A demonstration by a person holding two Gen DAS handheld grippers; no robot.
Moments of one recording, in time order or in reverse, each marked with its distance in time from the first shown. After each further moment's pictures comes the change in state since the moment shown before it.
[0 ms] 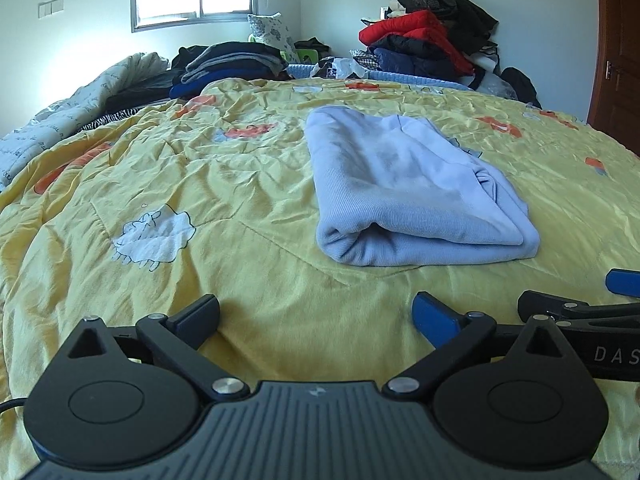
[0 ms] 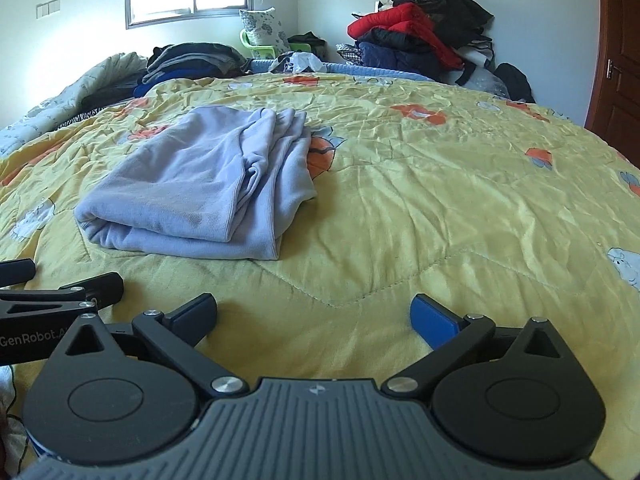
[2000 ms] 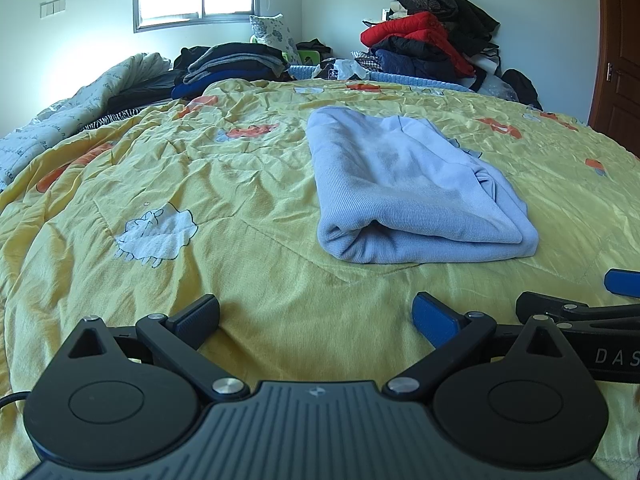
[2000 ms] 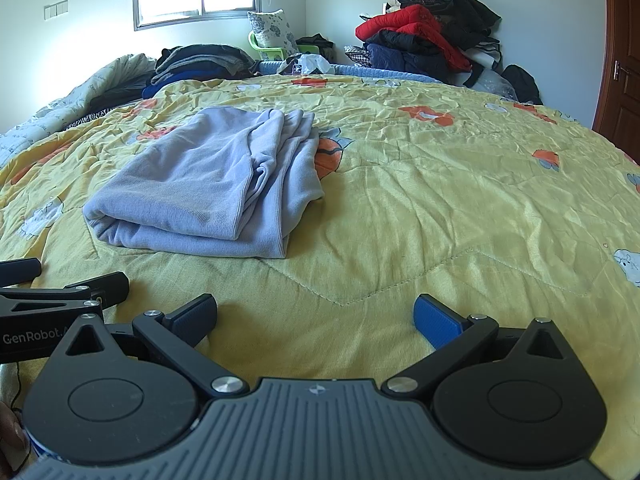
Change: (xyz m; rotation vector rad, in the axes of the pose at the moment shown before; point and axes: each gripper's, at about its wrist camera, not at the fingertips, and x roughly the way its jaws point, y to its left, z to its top) left arm -0.003 -0.001 -0.003 -0.006 -0.002 0.005; right arm 0.000 0.001 -0.002 -0.004 -0.004 0.021
